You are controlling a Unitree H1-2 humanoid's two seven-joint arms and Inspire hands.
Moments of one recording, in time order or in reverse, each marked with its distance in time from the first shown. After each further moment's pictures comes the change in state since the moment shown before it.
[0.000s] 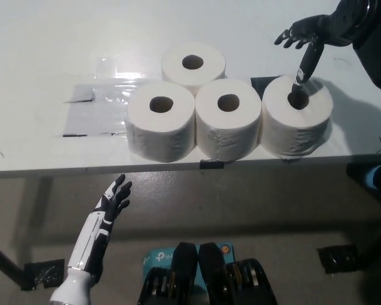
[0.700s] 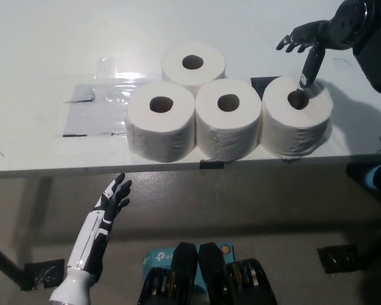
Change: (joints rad) left_arm 0.000 0.000 0.000 -0.008 0.000 0.000 0.000; right_arm 0.017 0.000 0.023 0.005 -0.029 -0.026 -0.006
